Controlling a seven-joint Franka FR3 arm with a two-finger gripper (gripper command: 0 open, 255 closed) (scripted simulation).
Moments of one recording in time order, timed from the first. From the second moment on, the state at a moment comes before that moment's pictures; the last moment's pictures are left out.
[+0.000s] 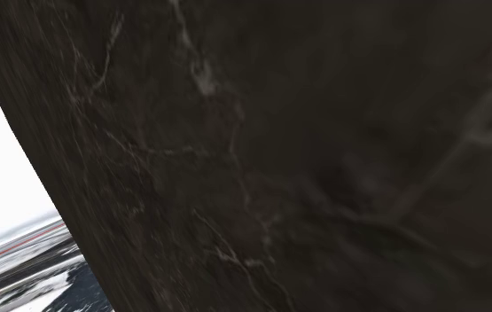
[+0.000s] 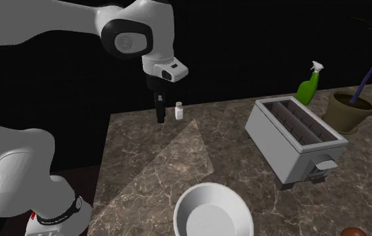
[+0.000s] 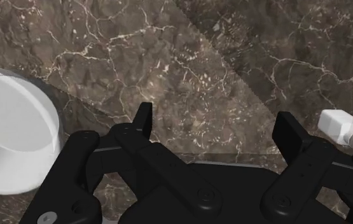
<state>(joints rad) 0.13 -0.47 0.15 -2.31 0.14 1.80 0.26</state>
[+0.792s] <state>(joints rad) 0.19 -0.10 0.29 -2.14 0.15 2.01 0.43</state>
